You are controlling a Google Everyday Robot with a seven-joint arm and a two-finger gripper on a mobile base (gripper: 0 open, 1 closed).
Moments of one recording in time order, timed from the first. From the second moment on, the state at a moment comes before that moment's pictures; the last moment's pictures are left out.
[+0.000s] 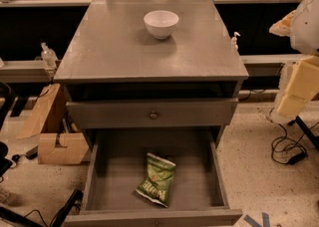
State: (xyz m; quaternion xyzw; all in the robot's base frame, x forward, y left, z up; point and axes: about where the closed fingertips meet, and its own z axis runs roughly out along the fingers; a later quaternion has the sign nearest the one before) arm 0.438 -0.214 0.985 -0.60 0.78 -0.04 0.17
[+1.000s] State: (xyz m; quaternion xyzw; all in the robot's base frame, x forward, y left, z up) arm 0.446 -0.203 0.955 -0.61 0.77 -0.02 0.19
